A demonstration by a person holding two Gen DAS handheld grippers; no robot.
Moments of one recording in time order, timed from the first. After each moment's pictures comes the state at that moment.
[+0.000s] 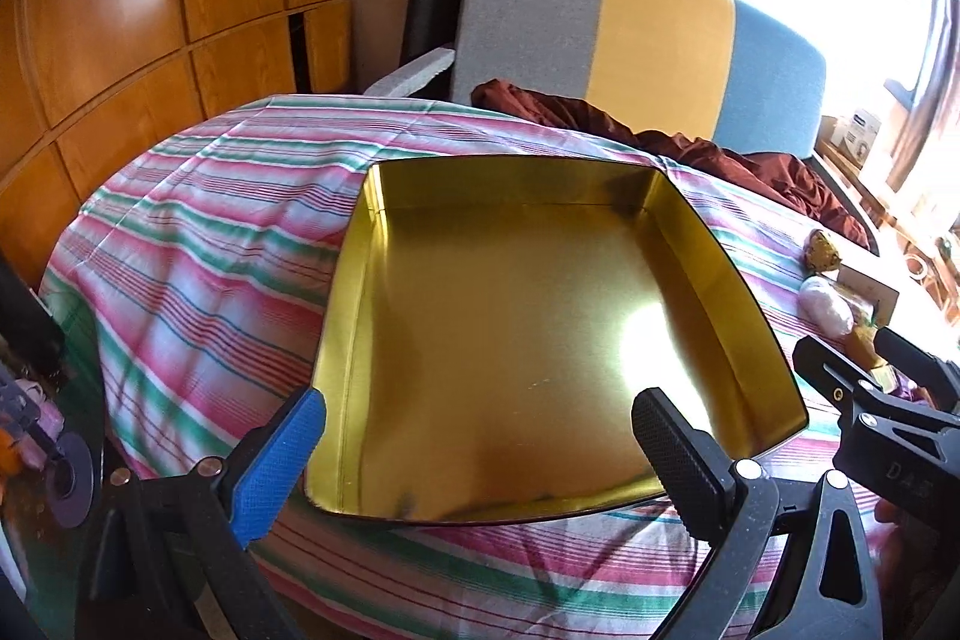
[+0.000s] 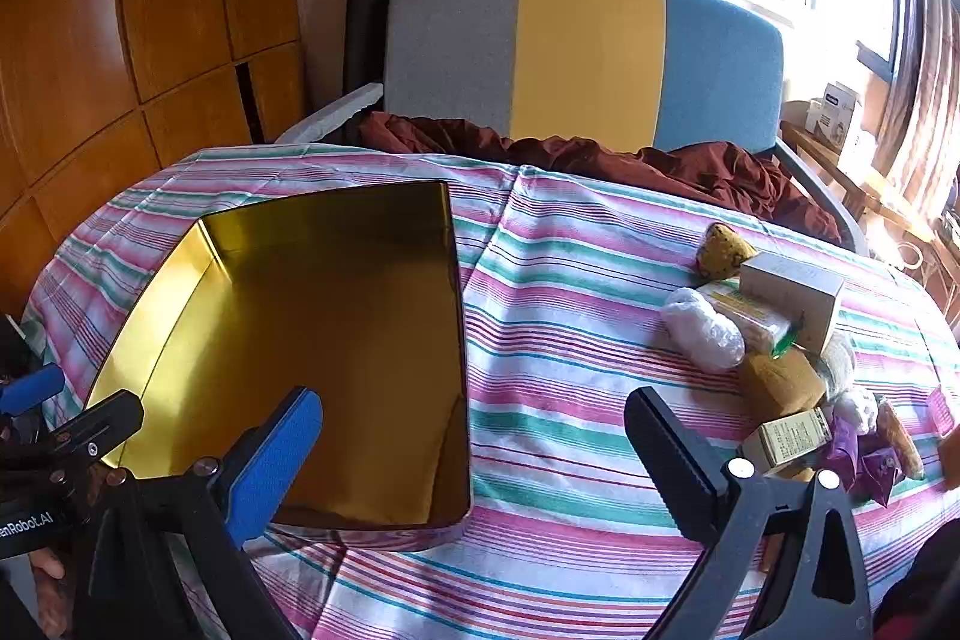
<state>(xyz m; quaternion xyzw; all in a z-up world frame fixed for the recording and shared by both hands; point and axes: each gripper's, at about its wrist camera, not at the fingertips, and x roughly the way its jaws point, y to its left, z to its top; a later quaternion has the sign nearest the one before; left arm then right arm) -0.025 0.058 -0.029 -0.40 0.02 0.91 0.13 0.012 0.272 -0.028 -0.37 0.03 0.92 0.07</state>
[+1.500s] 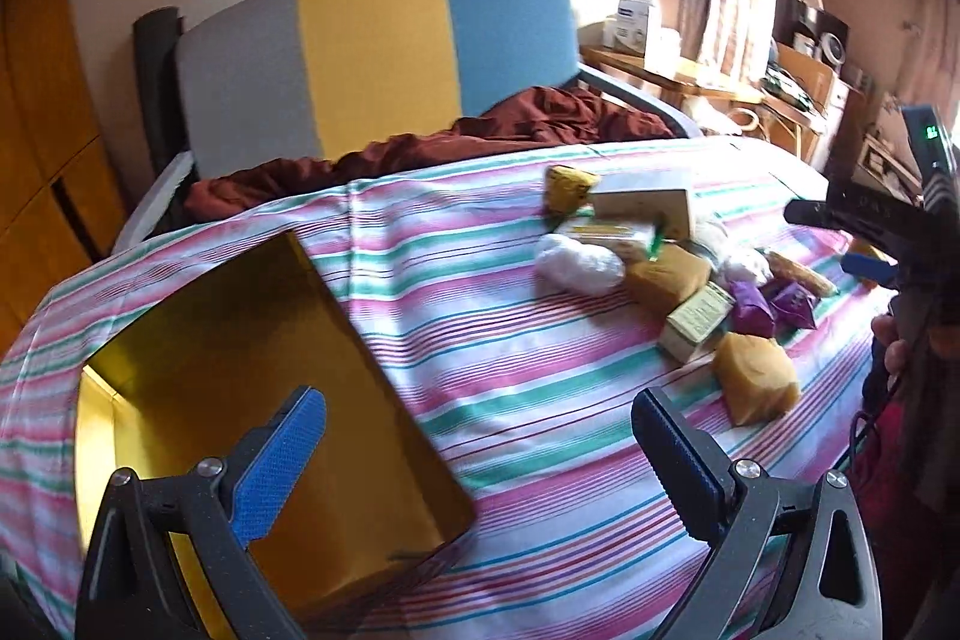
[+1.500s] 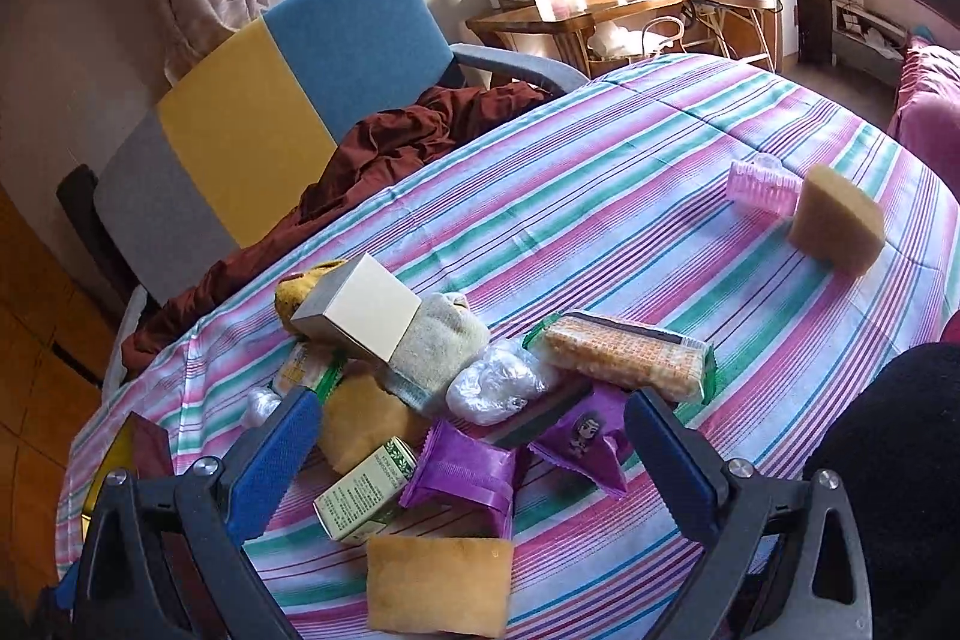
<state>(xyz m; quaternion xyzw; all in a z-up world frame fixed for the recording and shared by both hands) 0.011 0.261 -0.009 -0.35 0.16 0.85 0.36 0.114 0.547 -0.031 -0.31 0.32 0.85 0.29</state>
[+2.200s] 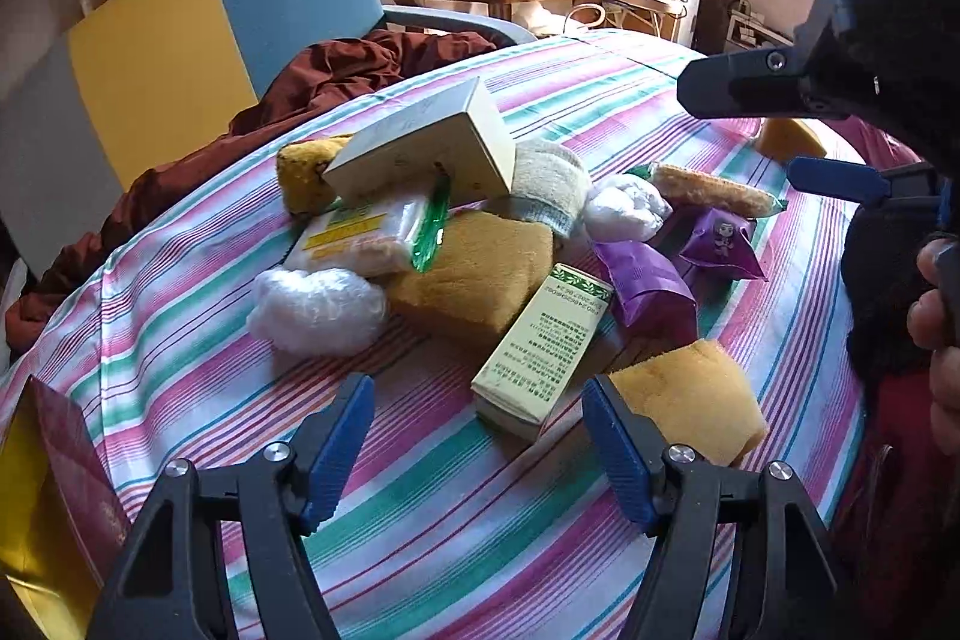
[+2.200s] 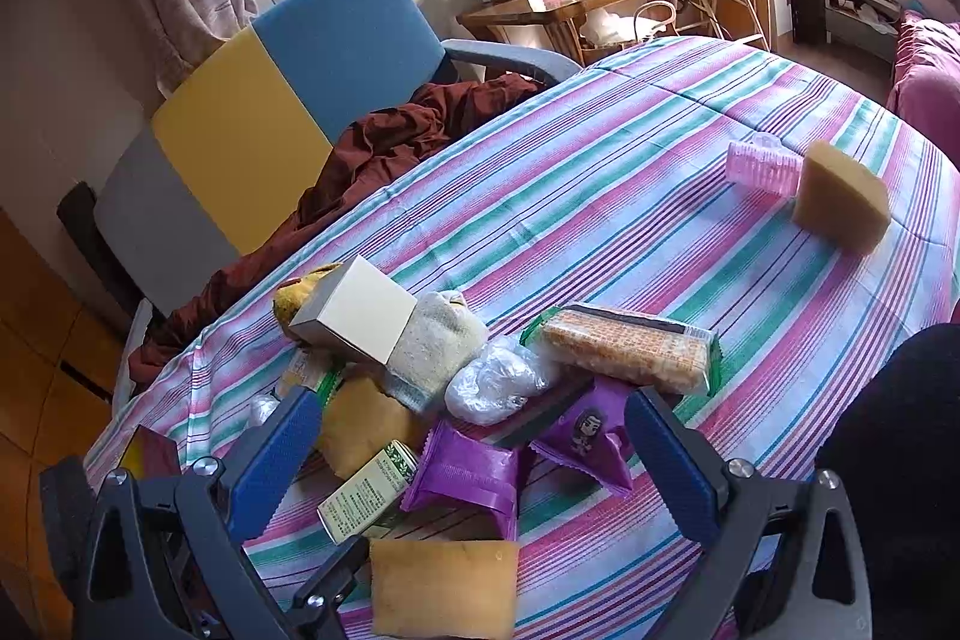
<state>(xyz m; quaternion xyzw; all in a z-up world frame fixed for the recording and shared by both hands) 0.021 0.417 -0.073 -0.36 0.27 0.74 0.50 0.113 0.552 -0.037 -0.31 0.34 0.84 0.29</state>
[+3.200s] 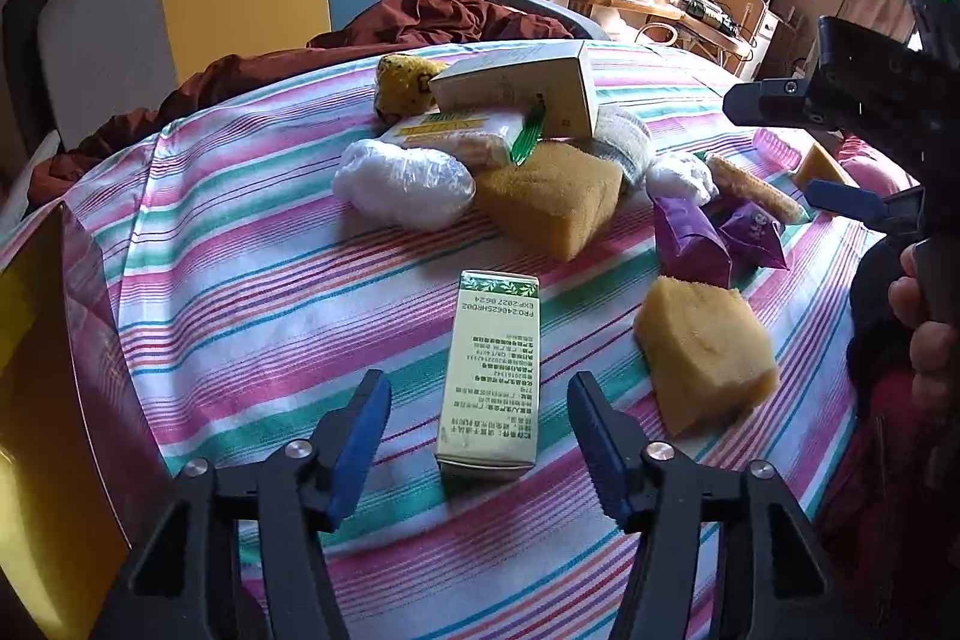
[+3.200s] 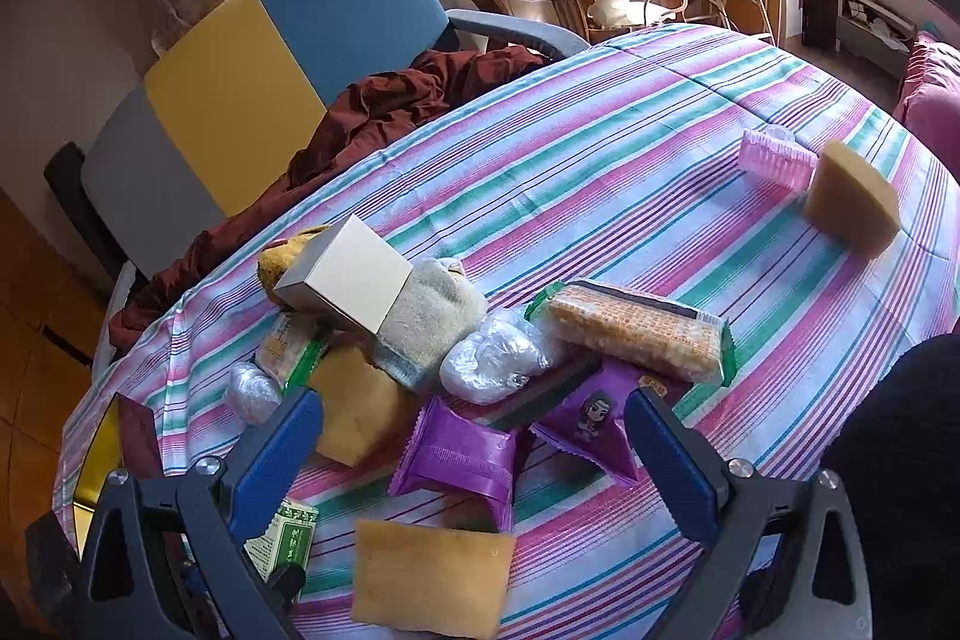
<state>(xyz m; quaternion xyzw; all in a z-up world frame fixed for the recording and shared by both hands) 0.016 0.361 -0.084 -0.42 0.19 0.77 0.44 0.098 0.548 -0.044 -0.36 0.32 0.83 0.29</state>
